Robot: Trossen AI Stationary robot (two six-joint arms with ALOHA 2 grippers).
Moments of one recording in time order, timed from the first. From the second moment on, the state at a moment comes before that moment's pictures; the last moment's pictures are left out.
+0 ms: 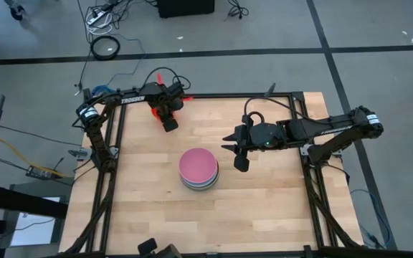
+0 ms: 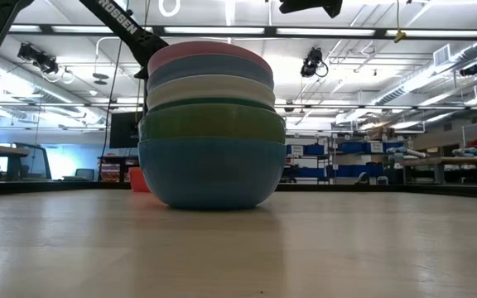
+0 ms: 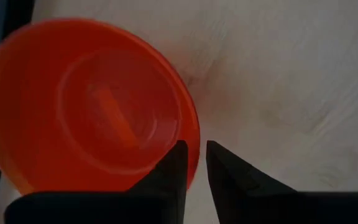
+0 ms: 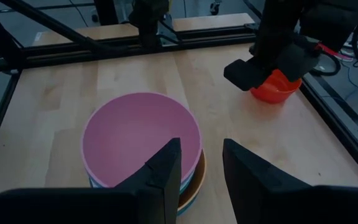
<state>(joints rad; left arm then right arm) 0.67 1.80 1.26 -0.91 -0.11 0.22 0.17 1.32 1.26 -0.48 0.34 0.19</state>
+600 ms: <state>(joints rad) 0.67 1.80 1.26 -0.92 -0.11 0.23 0.17 1.32 1.26 -0.48 0.34 0.19</state>
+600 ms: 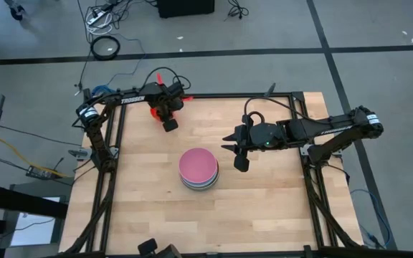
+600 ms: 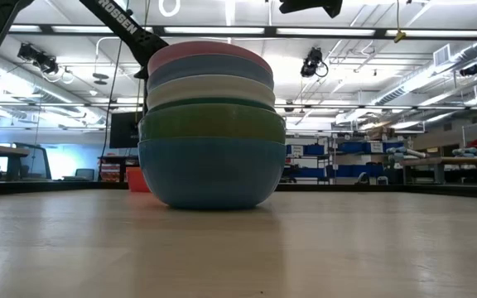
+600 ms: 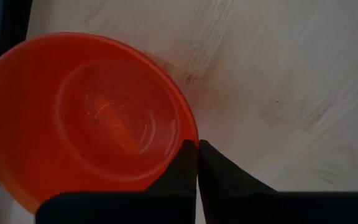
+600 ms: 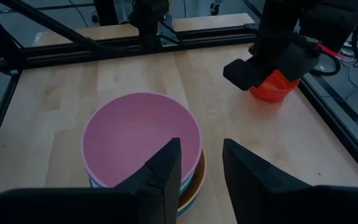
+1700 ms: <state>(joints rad) 0.64 1.77 1.32 -1.06 -0.09 0.20 0.17 1.32 1.26 -0.48 0.34 0.19</state>
